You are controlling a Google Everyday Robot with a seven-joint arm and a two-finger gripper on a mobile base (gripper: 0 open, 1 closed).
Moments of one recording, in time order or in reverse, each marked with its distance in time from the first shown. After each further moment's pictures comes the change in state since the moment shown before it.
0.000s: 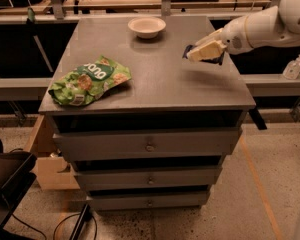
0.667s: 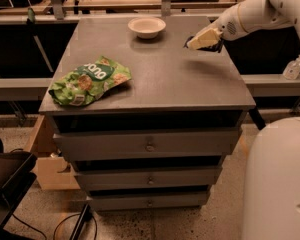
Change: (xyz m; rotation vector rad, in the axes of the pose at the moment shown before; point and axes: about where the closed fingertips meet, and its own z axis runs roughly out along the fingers) arm -0.013 -0.053 0.025 0.035 0.085 0.040
